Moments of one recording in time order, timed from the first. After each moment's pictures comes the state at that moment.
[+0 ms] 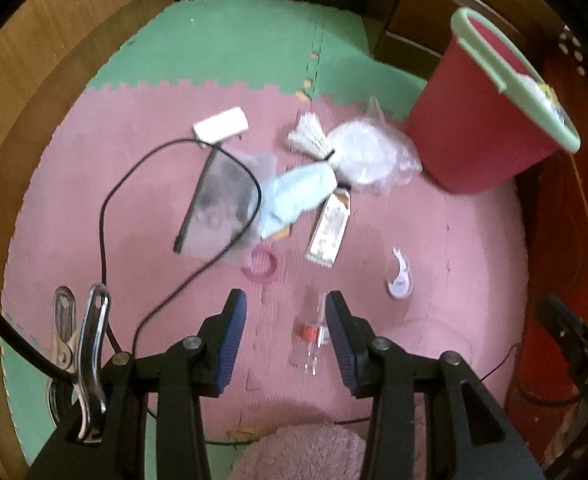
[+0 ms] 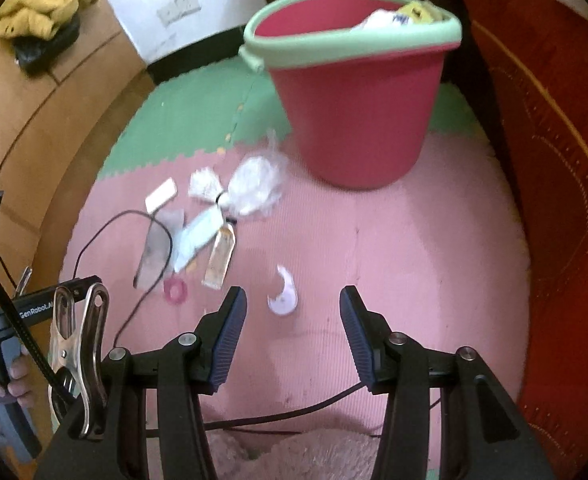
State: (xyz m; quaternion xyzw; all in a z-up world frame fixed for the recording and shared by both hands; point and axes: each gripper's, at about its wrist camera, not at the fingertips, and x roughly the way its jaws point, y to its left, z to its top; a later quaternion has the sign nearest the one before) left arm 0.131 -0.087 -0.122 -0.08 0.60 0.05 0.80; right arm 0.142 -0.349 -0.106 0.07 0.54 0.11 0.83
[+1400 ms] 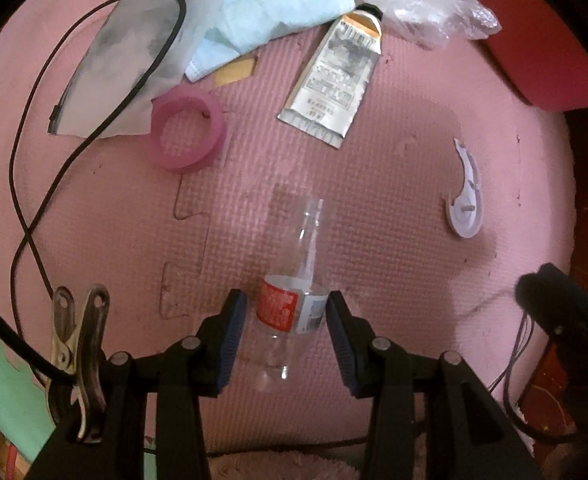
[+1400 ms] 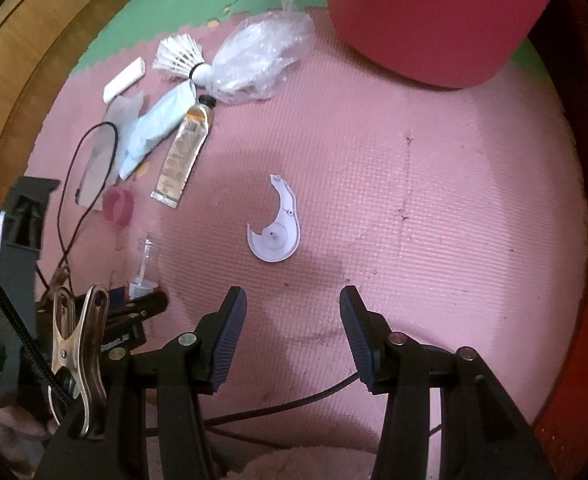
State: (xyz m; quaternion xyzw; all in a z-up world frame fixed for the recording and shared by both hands) left arm 0.148 -0.132 -0.299 -0.12 0.72 0.04 0.68; right arm 0.176 -0.303 -0.239 -0.01 0.66 0.13 0.74
